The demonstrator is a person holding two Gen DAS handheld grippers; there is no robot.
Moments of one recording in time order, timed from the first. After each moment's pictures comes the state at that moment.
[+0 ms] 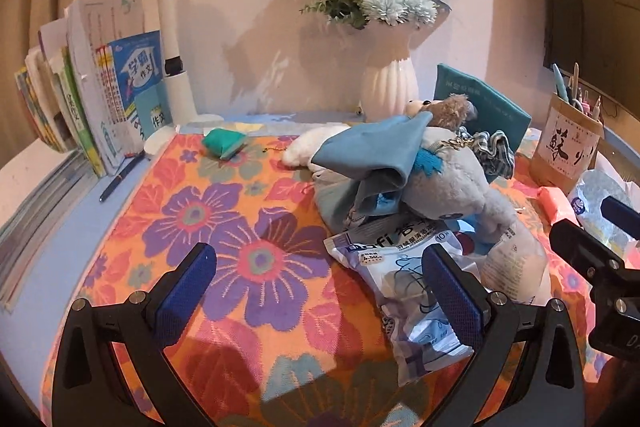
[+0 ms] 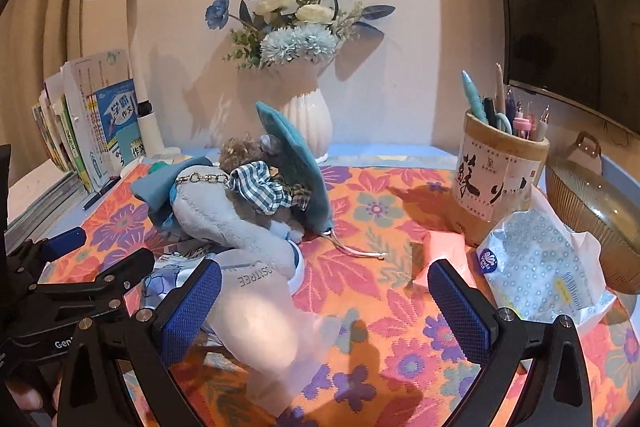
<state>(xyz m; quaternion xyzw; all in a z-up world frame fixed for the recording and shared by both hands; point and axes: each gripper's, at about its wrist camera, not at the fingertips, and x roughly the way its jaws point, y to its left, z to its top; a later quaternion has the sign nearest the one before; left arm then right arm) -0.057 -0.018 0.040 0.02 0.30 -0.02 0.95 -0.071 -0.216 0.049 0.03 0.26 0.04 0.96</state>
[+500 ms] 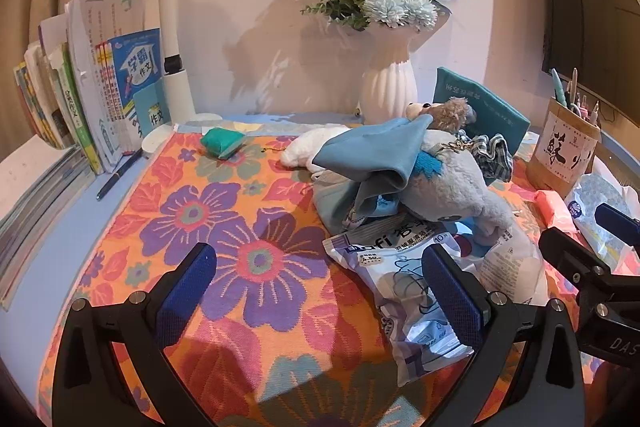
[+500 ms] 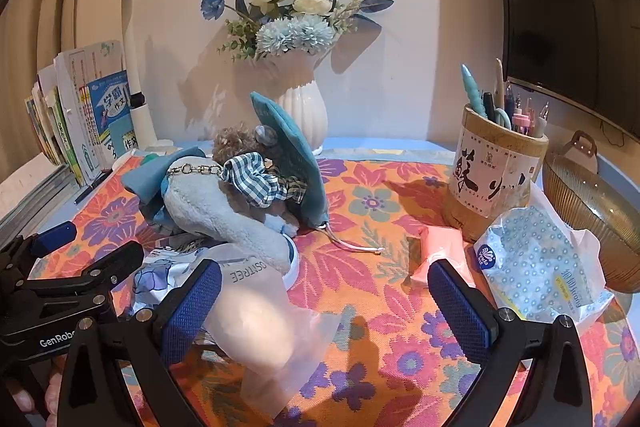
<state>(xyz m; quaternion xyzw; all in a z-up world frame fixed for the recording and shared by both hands) -0.057 -0.018 0.044 0.01 0.30 -0.03 0.95 -0.064 -0.216 0.046 0.01 0.27 0.03 0.96</state>
